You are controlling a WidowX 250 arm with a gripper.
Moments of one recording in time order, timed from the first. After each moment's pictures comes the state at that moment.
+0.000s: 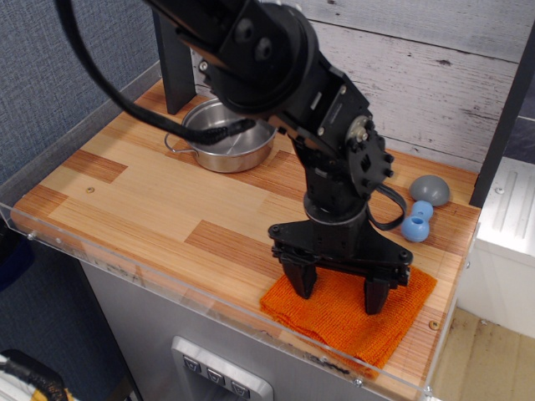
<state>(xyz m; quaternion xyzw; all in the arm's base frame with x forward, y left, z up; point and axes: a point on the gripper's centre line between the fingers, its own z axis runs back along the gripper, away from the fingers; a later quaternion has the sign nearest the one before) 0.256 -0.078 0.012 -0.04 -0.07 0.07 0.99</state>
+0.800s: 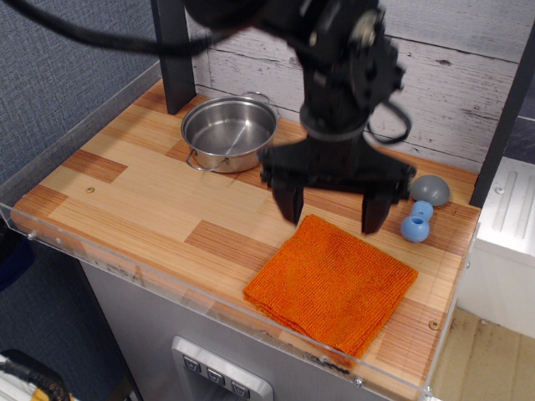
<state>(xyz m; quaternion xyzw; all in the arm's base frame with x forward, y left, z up) 0.277 -0.064 0.084 -0.01 -0.15 0.12 0.98</state>
